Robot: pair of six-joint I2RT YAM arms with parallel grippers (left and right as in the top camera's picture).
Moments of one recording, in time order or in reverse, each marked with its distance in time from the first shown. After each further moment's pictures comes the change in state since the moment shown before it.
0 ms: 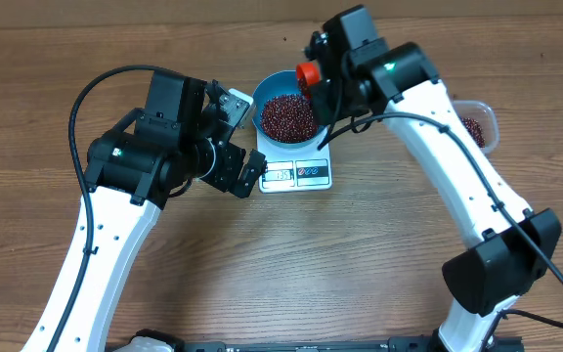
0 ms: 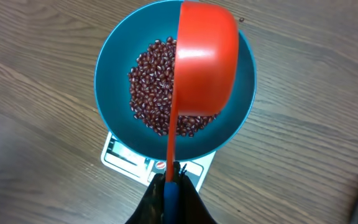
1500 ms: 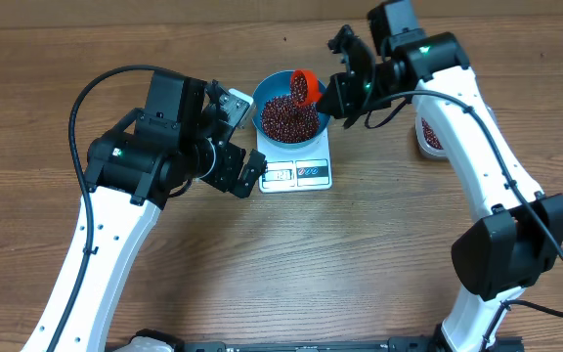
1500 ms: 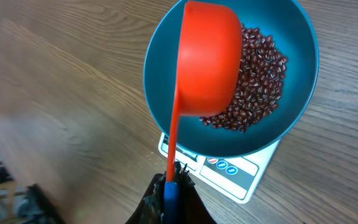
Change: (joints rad) left arm 0.000 0.000 0.000 0.000 0.000 0.000; right arm -0.159 0.040 -0.028 0.007 -0.438 -0.013
